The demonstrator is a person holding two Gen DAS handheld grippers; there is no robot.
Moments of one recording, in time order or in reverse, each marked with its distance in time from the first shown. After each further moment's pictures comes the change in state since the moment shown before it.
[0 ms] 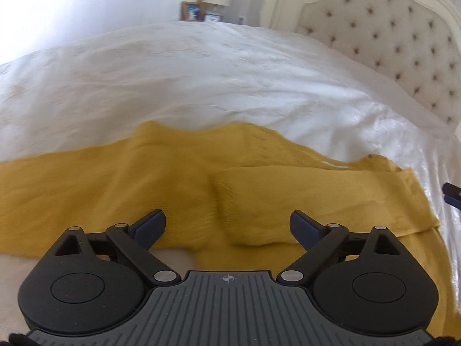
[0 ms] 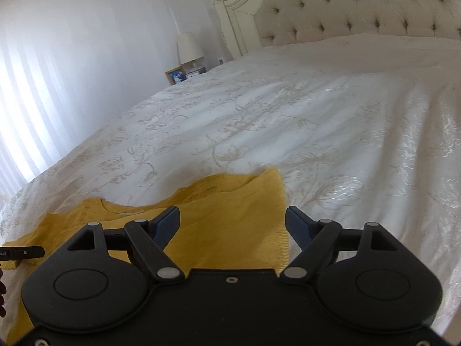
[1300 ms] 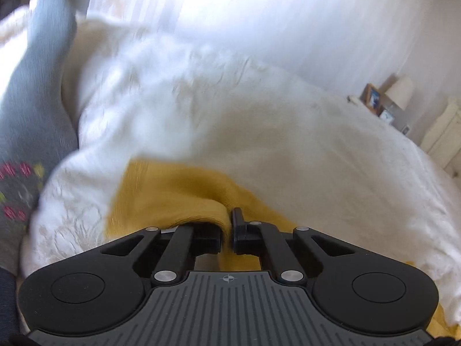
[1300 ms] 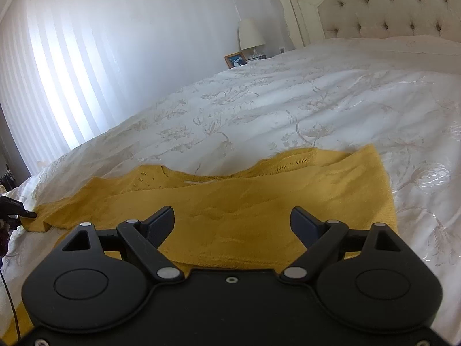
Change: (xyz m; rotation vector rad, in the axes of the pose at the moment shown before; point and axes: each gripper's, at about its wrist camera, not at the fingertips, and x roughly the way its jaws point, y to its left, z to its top) left arm -0.070 0.226 0.007 -0.565 -0.232 0.402; right arm 0.024 0.052 -0.032 -0.111 0.036 0.181
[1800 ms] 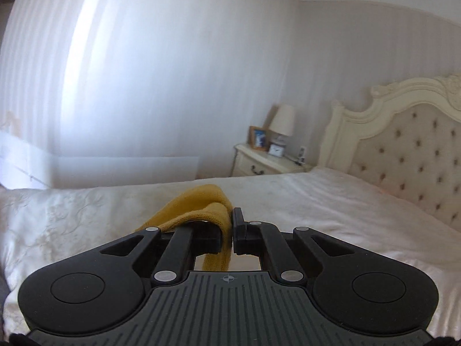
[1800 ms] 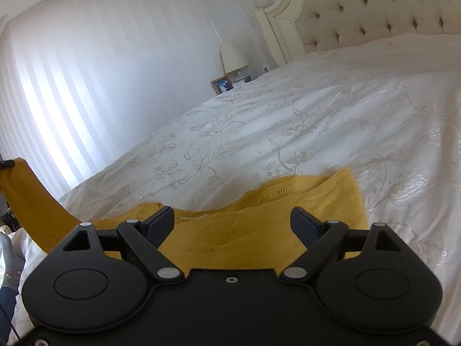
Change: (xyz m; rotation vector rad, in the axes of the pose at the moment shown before) left arm -0.153 -0.211 0.042 0.344 -0.241 -0.339; right arm -0.025 -0.020 0.020 0.118 -0.095 -0.012
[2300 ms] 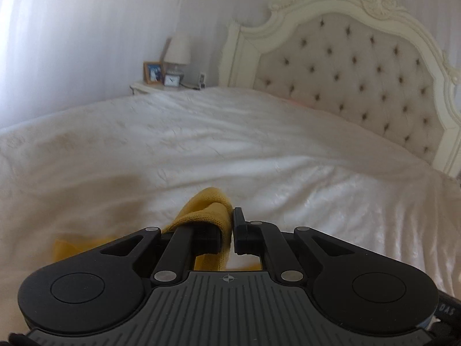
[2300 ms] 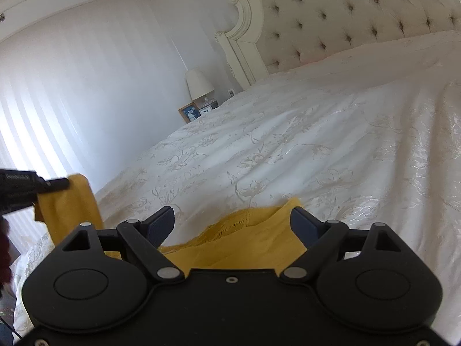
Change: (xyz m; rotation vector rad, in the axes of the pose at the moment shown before) left arm 0.087 -0.202 -0.160 0.171 0.268 -0.287; right arm -0.024 -0.033 0.022 0.098 -0.094 -0.106
